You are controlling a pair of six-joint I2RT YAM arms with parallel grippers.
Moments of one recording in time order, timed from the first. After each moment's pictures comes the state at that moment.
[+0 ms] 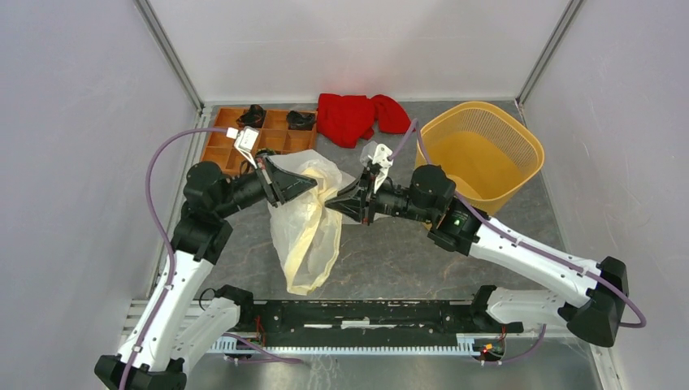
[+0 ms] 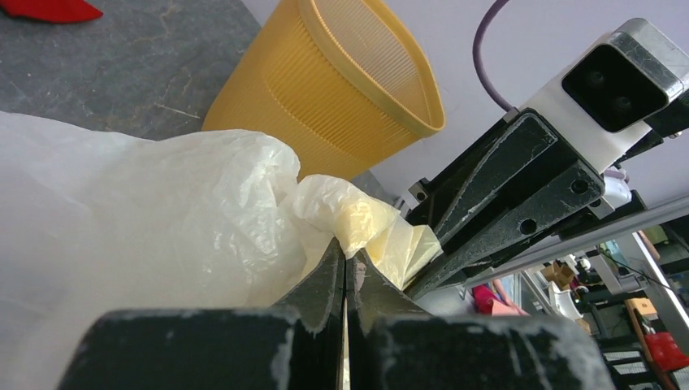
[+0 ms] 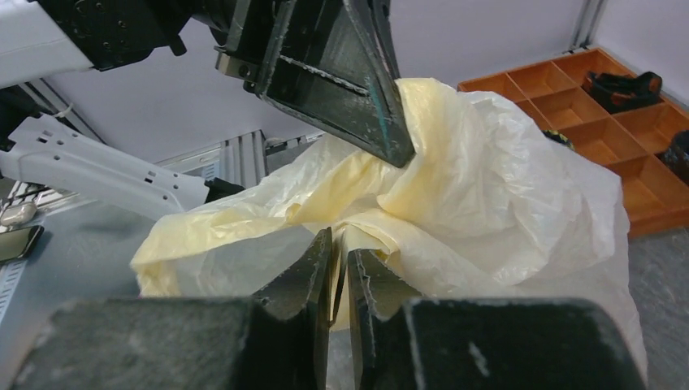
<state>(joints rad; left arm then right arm) -0.30 0.78 0.89 -0.12 0.73 -0.73 0.97 1.16 1.02 0.16 -0.37 0.17</state>
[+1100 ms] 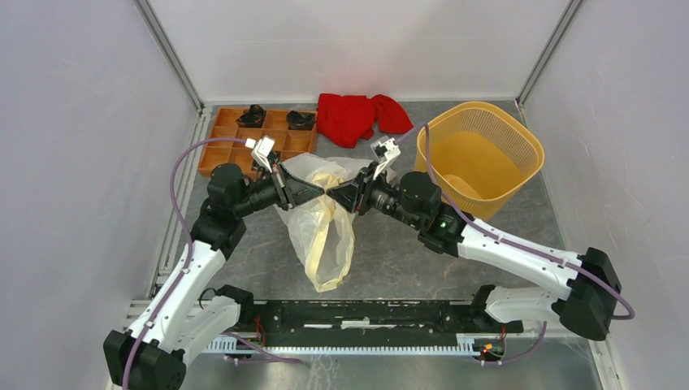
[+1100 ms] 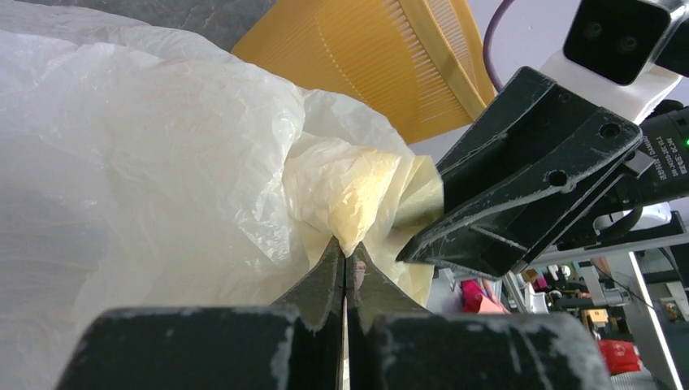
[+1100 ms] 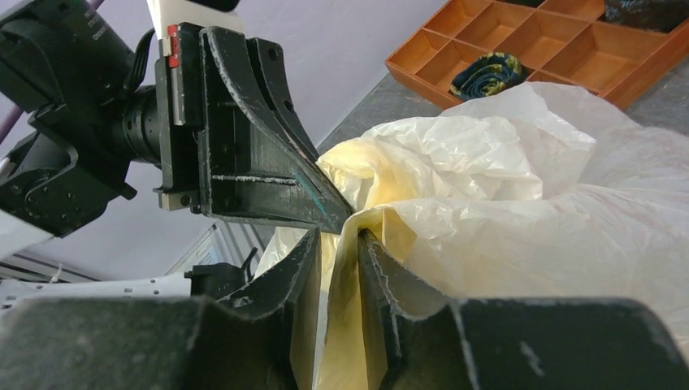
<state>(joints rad) -0.31 0.86 0.73 -0.03 0.72 -0.78 0.97 1.19 0.90 0.27 -0.02 0.54</state>
